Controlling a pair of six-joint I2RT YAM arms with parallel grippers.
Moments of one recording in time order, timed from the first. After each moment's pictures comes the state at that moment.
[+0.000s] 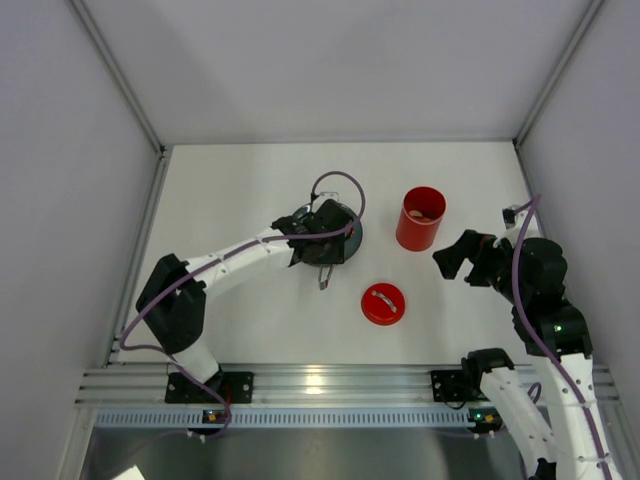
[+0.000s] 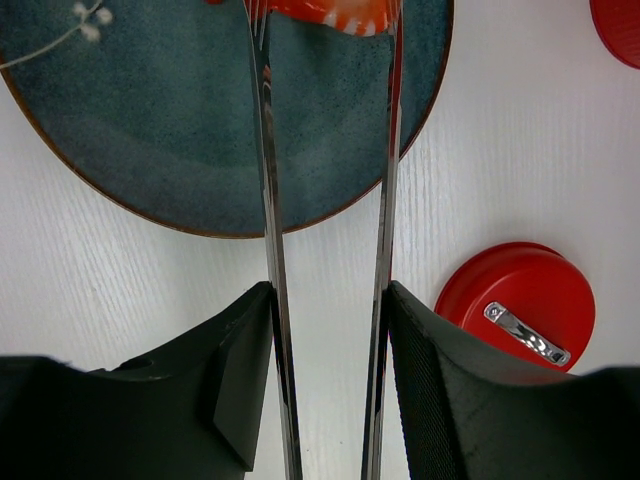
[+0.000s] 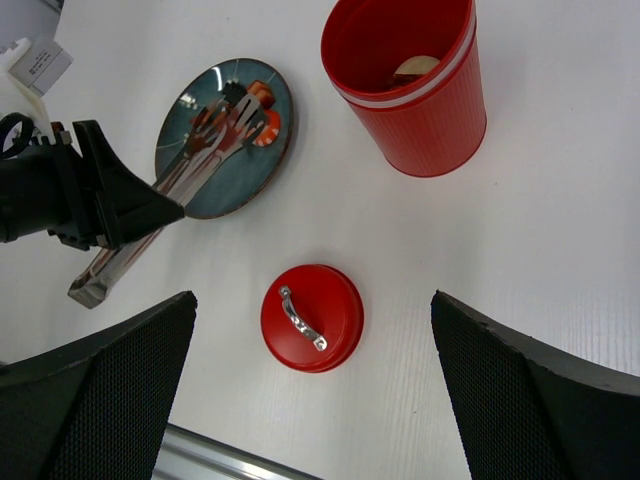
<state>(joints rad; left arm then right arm) -0.84 1.67 1.28 -0.60 -0.28 -0.69 0.11 0.54 0.86 -0.75 -0.22 0.37</state>
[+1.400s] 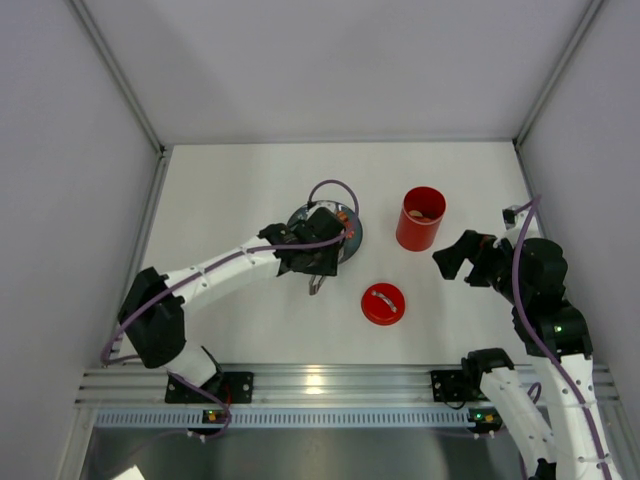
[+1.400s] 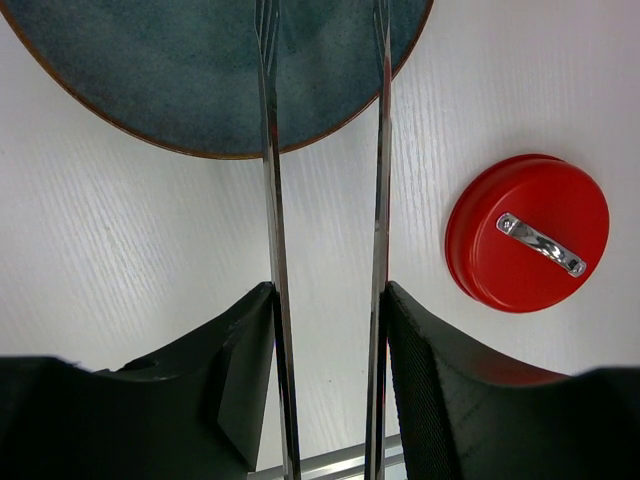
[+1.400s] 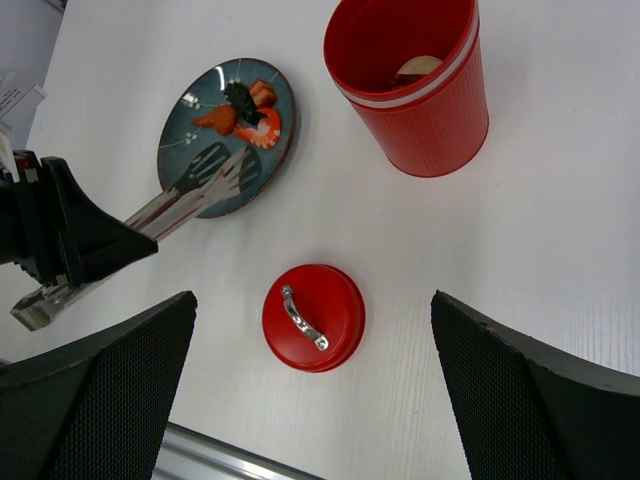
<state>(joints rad) -0.87 1.56 1.23 -0.67 -0.23 -0.65 0.11 0.54 0.86 -0.75 -0.22 0.37</state>
